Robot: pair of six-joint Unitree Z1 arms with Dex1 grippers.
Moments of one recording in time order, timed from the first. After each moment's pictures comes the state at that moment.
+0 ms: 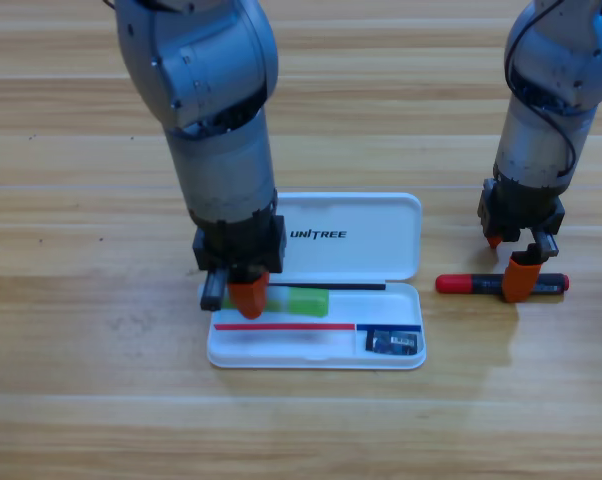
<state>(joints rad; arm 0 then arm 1) -0.87 2.11 -1.66 1.01 0.04 0.74 0.60 2.26 -1.71 1.01 -0.03 -1.03</state>
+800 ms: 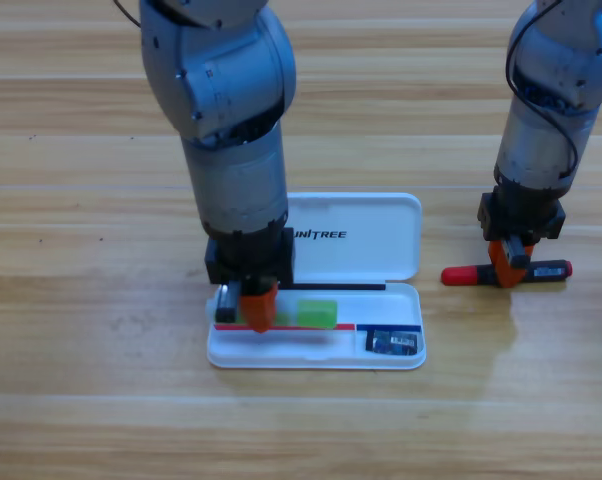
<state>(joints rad) -0.88 2.15 -1.69 1.04 0.02 0.68 0.60 2.25 -1.71 1.02 0.00 -1.03</state>
